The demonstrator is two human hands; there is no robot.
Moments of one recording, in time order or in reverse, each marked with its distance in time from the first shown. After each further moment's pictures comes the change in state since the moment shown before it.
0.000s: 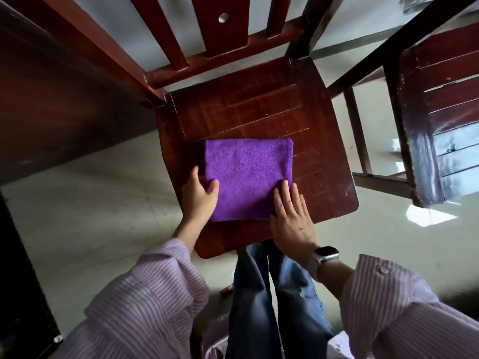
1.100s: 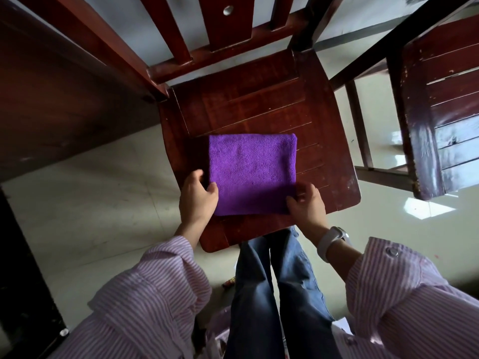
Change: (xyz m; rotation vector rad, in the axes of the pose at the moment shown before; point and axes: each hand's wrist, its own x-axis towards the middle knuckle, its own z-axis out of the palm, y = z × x) left_hand -0.005 -0.006 -0.009 0.156 0.034 -0.003; right_hand 0.018 0.009 -0.023 0.638 0.042 0.566
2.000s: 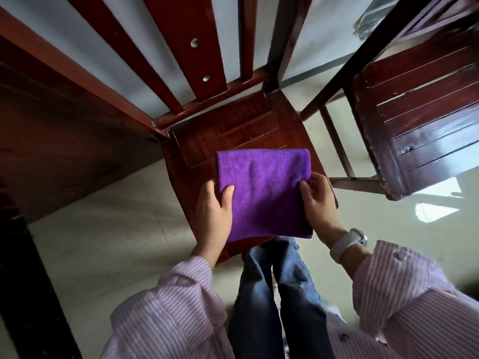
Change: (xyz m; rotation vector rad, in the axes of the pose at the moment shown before) left_hand -0.070 0.079 -0.041 -0.162 0.109 0.356; right_hand -0.024 -0.038 -0.078 0.466 0.160 -0.171
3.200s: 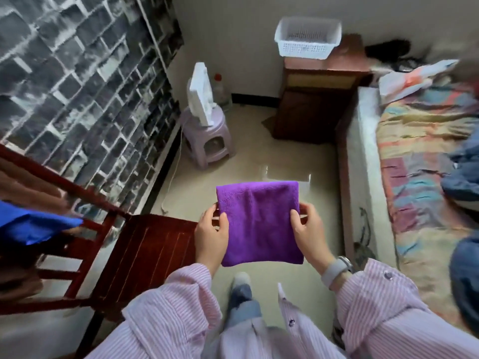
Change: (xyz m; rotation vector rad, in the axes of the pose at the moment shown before) left_hand -0.319 0.576 0.370 0.065 -0.553 0.770; right_hand -0.072 0.112 -0.687 0.318 0.919 0.123
